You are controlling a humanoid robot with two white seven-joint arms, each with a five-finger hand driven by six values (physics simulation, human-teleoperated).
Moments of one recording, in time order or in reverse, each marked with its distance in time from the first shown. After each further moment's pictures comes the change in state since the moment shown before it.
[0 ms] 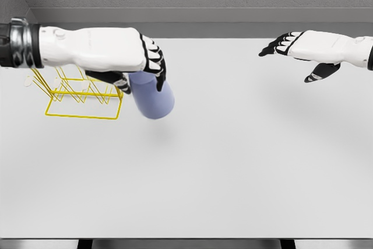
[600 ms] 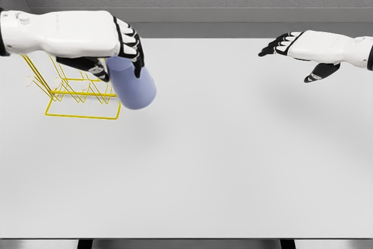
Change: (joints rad) left arm -0.046 0.098 0.019 0.000 0.057 -0.026 0.000; right arm 0.000 0.001 0.000 -0.001 0.000 0.000 0.000
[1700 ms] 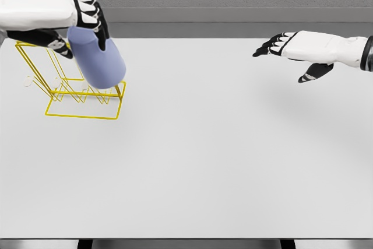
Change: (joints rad) left arm -0.051 0.126 0.035 0.008 0.052 0.001 -0.005; right arm 0.000 0.025 0.000 0.005 -0.001 0.001 0.000
